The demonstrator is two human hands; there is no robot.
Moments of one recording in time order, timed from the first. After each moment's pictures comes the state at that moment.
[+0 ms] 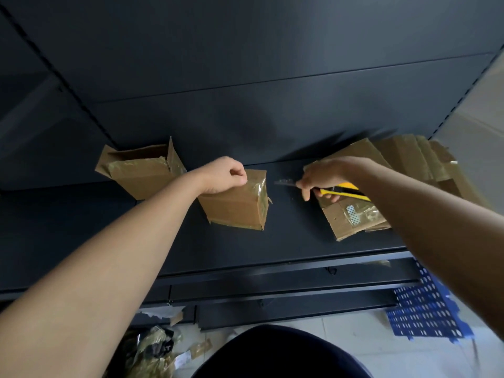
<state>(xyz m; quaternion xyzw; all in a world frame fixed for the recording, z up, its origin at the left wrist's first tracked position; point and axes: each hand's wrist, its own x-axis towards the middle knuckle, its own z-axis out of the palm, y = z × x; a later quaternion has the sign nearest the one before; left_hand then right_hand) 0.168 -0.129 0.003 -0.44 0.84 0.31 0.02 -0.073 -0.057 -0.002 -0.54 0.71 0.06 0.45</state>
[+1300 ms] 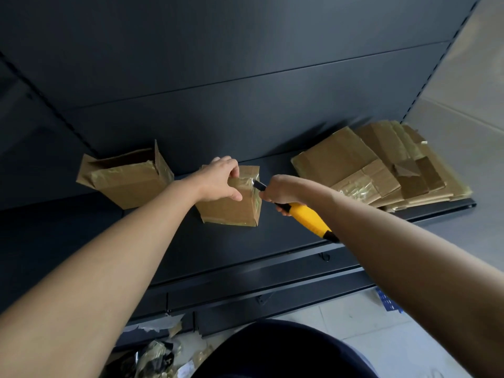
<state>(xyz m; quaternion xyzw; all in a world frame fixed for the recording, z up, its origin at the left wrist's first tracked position) 0.176 -0.127 -0.013 -0.39 0.90 0.22 0.04 0.022 -0.036 -0.015 -0.45 0.77 -0.06 0.45</state>
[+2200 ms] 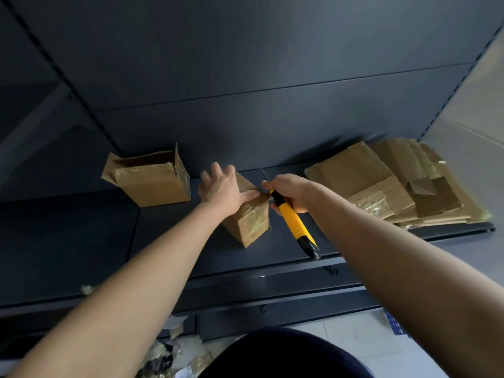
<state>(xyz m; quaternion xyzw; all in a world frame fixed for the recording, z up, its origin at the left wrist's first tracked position) 0.176 -0.102 -0.030 -0.57 0.82 0.04 -0.03 0.028 -0.053 -0.016 -0.26 0.68 -0.30 0.61</state>
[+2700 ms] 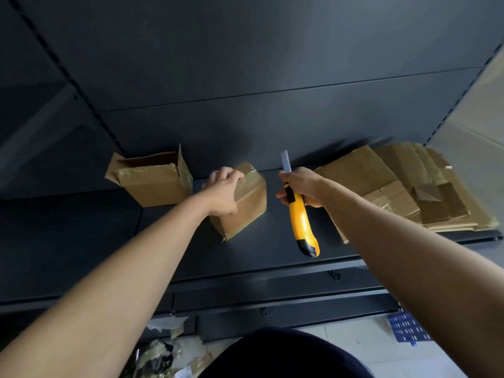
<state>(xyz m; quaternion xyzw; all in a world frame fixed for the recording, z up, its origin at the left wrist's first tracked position) 0.192 -0.114 -0.016 -0.50 0.83 0.23 0.07 0.001 -0.059 -0.018 -0.30 0.71 -0.33 0.54</state>
